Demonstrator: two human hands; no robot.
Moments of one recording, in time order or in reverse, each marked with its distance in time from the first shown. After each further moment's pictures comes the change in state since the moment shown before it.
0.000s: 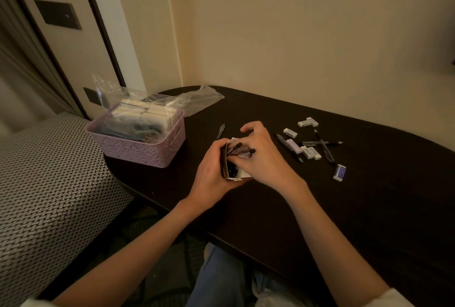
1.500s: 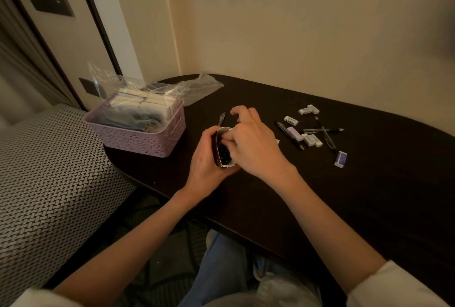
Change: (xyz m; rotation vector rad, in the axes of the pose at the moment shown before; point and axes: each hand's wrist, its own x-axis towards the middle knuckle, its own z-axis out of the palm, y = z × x) left_hand -0.006 -0.006 -0.008 -0.024 0.075 -0.036; right_hand 0.000 -0.030 0.000 -0.377 0.029 -0.105
